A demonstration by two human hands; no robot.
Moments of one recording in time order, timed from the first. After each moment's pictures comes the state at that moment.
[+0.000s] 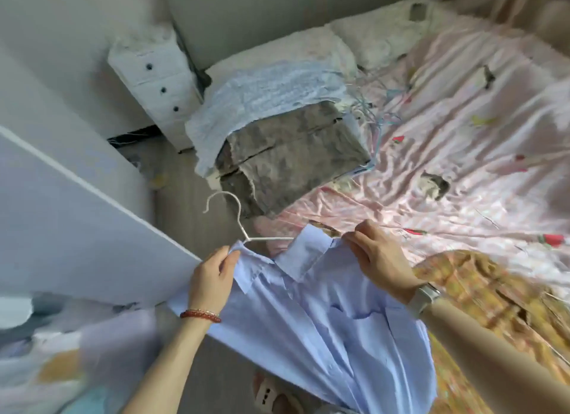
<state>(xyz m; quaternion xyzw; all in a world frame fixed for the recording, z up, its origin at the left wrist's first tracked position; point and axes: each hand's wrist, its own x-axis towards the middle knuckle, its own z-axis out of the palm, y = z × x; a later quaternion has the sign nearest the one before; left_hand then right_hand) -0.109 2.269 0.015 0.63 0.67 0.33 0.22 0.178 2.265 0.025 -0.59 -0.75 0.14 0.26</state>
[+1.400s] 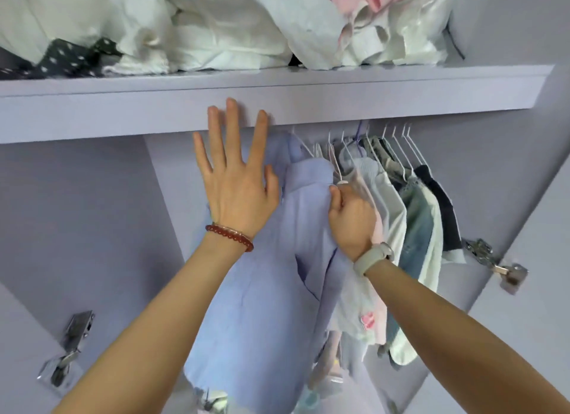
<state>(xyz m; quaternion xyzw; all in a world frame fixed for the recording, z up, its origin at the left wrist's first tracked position) -0.648 1.971 0.316 0.08 0.82 0.07 -0.56 -0.684 2.133 0.253 0.01 -0.87 0.31 0.38</state>
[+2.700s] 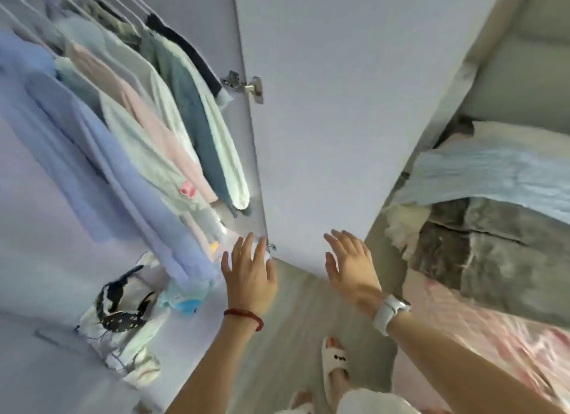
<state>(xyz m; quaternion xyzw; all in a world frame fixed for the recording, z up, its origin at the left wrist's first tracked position) -0.413 2.116 0.041 0.35 0.91 0.22 -0.03 -0.291 2.251 0.044 -0.32 -0.93 0.18 0.09</state>
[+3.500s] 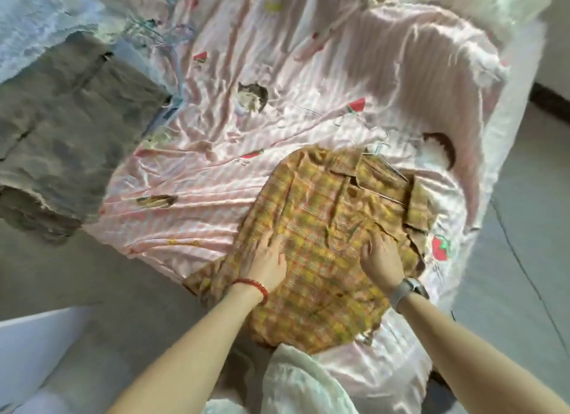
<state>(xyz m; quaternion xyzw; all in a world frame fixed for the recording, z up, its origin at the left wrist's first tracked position) 0.176 2.189 -0.100 0.80 0.43 -0.18 0.38 0.354 2.044 -0.123 -0.93 -0.25 0.24 0.10</state>
